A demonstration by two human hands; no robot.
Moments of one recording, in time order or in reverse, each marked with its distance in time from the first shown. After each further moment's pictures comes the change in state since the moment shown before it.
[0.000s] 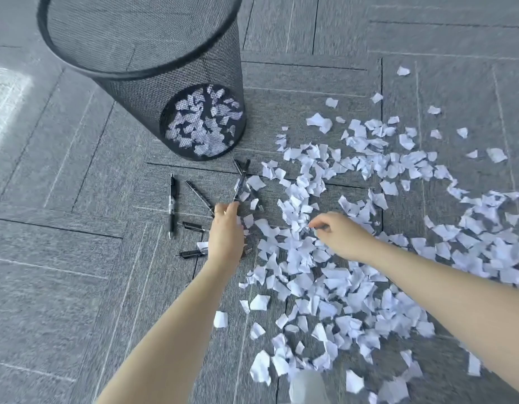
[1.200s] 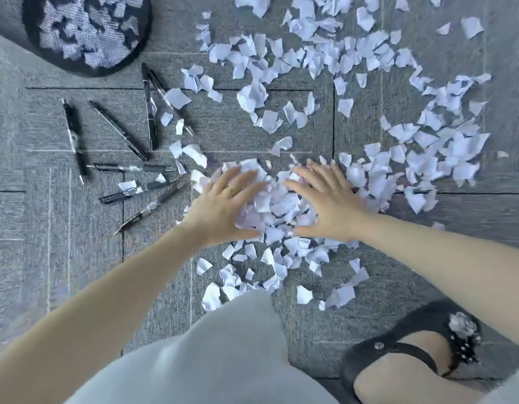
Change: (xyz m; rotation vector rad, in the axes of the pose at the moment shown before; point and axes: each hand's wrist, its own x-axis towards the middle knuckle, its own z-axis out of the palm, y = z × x) left_hand -0.069 0.022 0.055 0.658 -0.533 0.788; right_hand -0.058 0.102 0.042 -0.502 -0.010 -0.226
